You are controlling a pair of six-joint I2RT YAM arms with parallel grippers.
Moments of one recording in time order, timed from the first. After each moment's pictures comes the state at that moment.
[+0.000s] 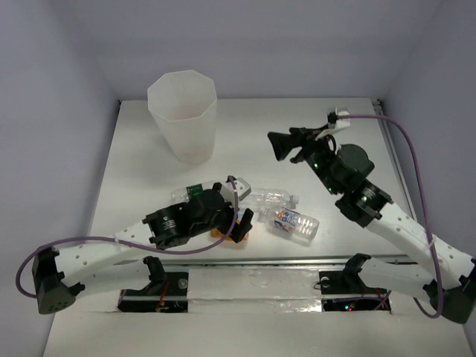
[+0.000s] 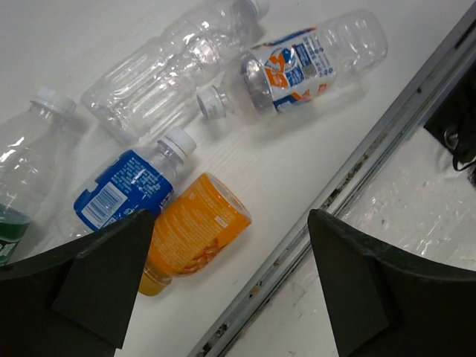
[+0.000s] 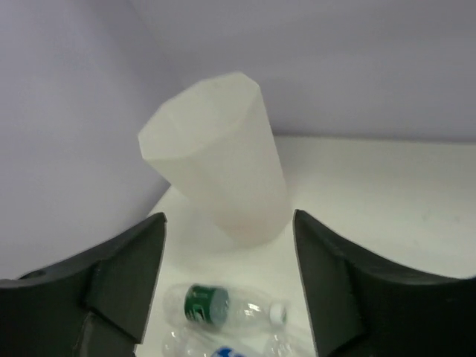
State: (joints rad) left arm -1.07 0.91 0.75 -0.39 -0.12 -0.27; right arm 0.77 1.06 1.09 0.15 0.23 0.37
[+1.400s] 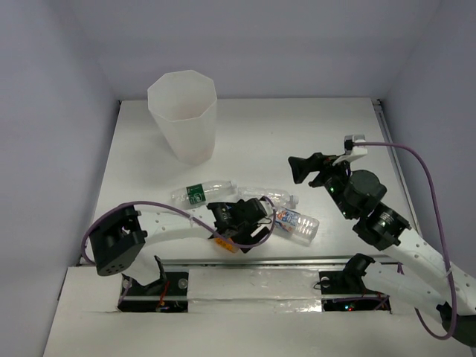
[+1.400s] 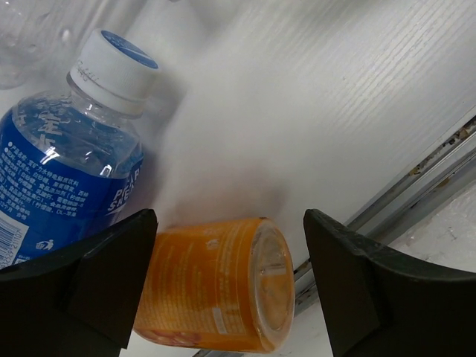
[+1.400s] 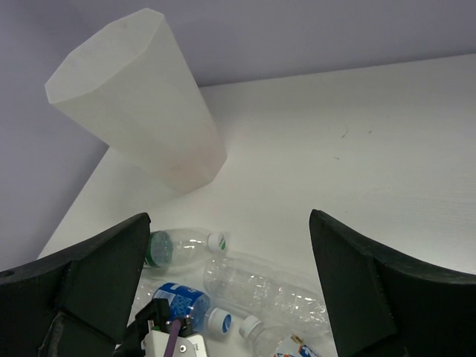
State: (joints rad) left arm -1.16 1.49 0.87 -0.52 -0.17 -0.19; right arm 0.77 0.73 0.80 -0.06 0.41 0.40
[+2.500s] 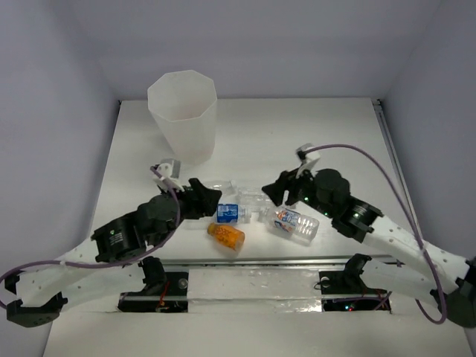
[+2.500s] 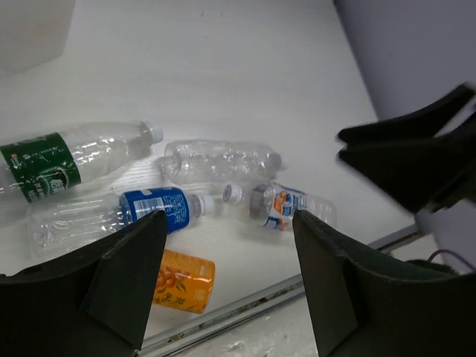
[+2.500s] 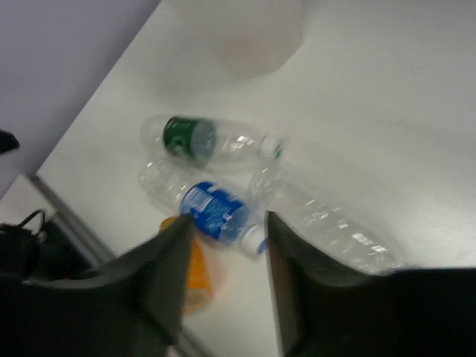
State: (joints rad) left arm -1.15 0.68 0.87 -0.58 -0.61 -0.77; right arm 0.80 0.85 0.75 -0.08 0.07 0.43
